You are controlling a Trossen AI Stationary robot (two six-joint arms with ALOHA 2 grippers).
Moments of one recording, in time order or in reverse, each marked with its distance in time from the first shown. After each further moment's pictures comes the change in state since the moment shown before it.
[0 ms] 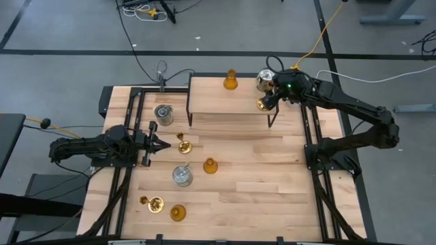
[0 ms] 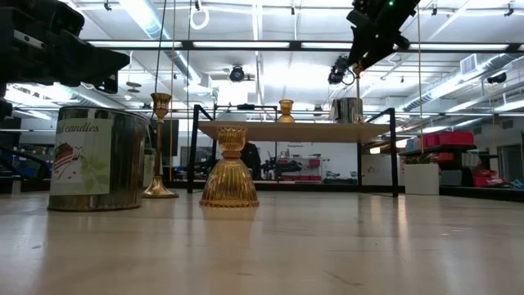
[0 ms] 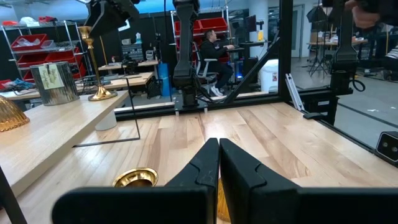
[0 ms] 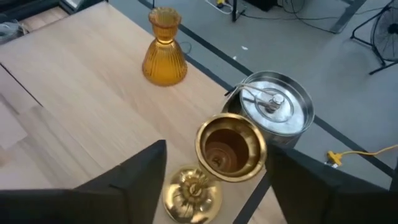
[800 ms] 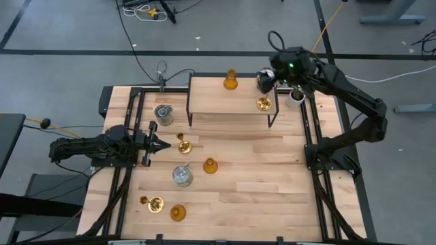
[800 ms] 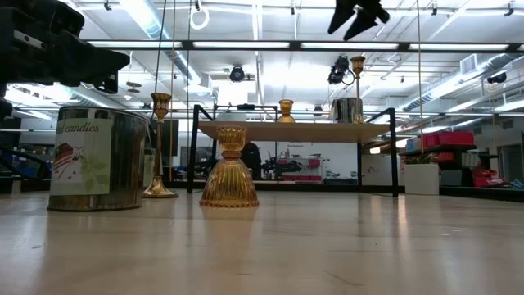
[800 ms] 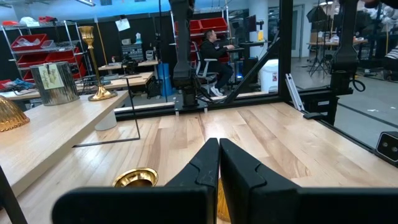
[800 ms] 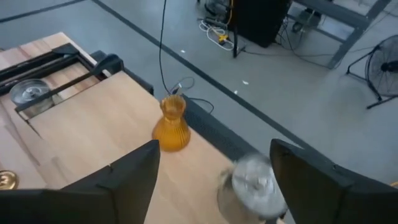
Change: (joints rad) left arm 0.000 0.000 0.000 0.000 0.000 0.000; right arm -0.022 0.182 0.394 -0.076 -0.018 -0.083
